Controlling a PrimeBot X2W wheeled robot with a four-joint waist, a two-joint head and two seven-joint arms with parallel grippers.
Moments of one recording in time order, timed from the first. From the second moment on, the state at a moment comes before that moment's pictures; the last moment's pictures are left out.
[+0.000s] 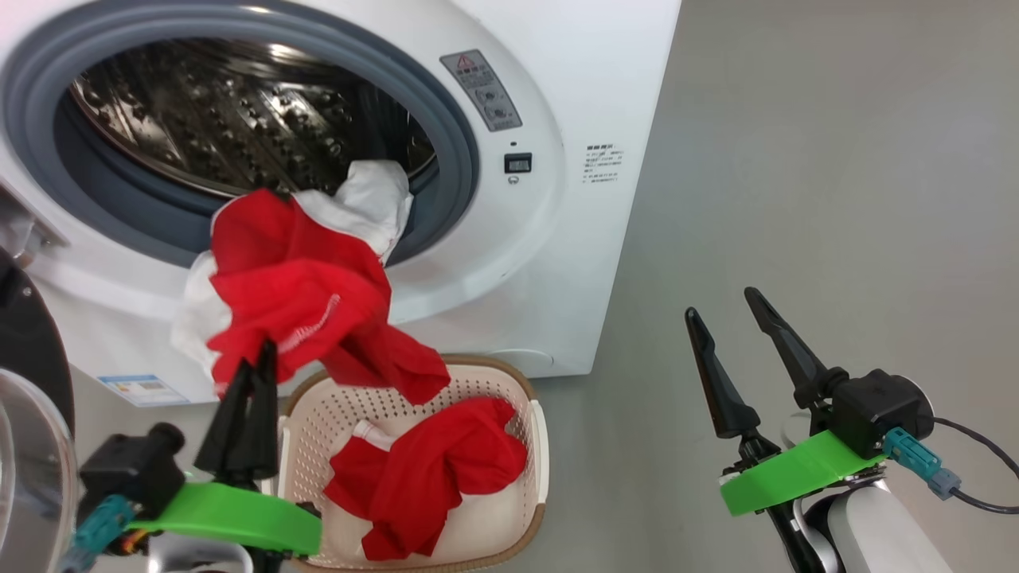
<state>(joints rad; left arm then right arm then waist) -0.16 0.23 -0.19 0.00 -0.49 0.14 -0.14 -0.18 -0.05 0.14 0.19 0.26 0.12 -0.26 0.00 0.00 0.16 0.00</state>
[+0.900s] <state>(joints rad) -0.52 0.10 -0.26 0.80 -0.58 -0.01 -0.15 -0.28 -0.05 0.14 0.18 0.23 0.12 -0.26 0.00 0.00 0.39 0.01</state>
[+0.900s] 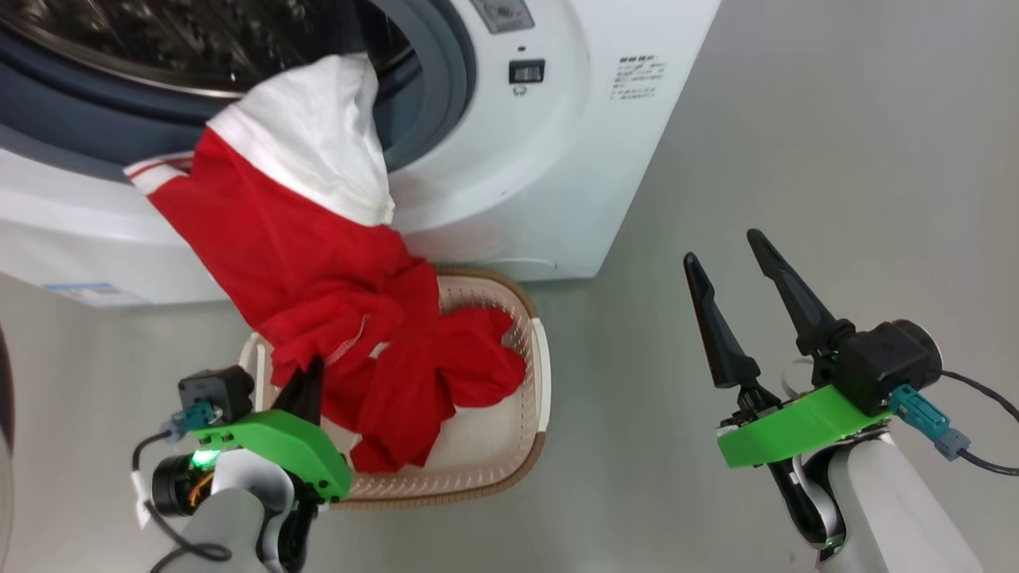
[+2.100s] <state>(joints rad) -0.76 0.03 -0.30 1.29 -0.65 -0.10 -0.23 -0.35 -0.05 0.15 0.16 0.22 0.12 -0.26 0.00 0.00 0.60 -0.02</state>
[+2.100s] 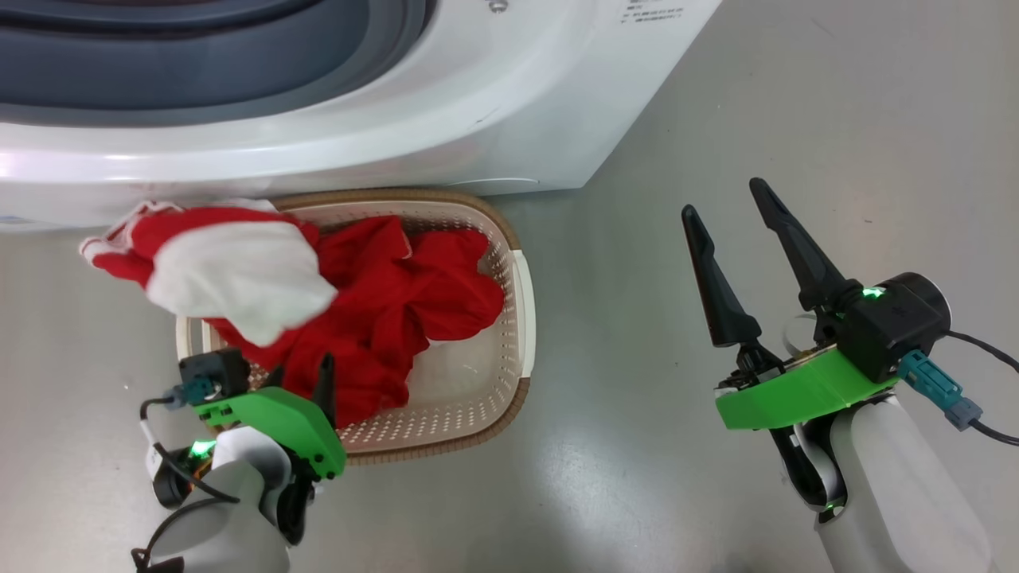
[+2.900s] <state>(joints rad) -0.67 0.06 -0.28 1.08 -0.59 -0.10 -0.25 -0.35 -0.05 0.14 0.22 0.22 0.12 -0.26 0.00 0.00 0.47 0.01</state>
